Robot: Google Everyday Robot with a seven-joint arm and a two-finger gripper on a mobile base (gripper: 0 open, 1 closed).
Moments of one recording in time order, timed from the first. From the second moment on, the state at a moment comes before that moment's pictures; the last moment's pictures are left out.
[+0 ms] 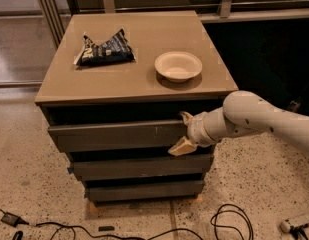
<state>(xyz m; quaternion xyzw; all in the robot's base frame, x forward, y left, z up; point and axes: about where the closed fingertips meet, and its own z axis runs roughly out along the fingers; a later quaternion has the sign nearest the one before) 0.559 -0.081 0.646 -0.61 0.71 0.16 0.32</state>
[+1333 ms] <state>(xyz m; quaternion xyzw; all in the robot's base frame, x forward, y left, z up) 0.564 -0.081 0.675 -0.61 0.71 0.16 0.32</state>
